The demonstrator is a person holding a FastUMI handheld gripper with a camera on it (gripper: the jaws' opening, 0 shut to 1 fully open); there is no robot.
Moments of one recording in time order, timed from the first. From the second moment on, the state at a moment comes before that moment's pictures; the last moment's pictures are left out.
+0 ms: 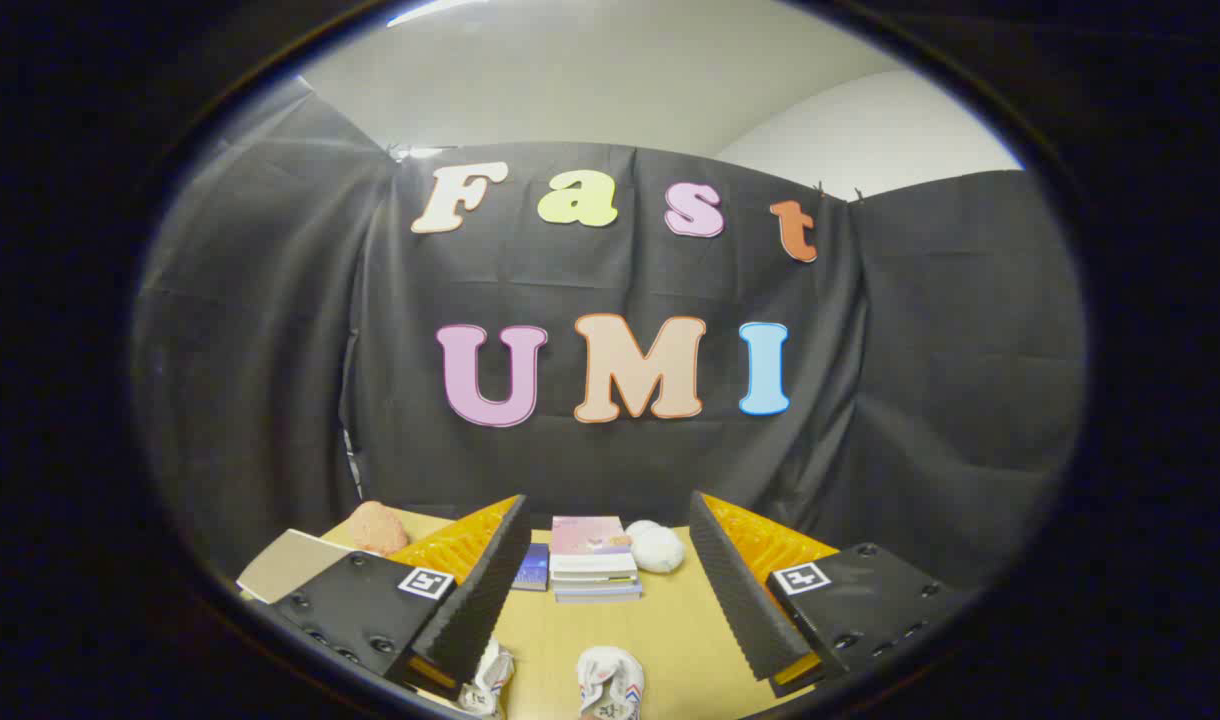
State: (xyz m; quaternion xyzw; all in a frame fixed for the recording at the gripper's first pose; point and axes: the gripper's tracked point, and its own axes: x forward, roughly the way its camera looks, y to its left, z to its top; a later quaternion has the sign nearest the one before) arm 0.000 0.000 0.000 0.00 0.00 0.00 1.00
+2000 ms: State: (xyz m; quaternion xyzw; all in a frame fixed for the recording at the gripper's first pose) arm -0.041 0.069 -0.098 0.31 0.06 0.11 0.94
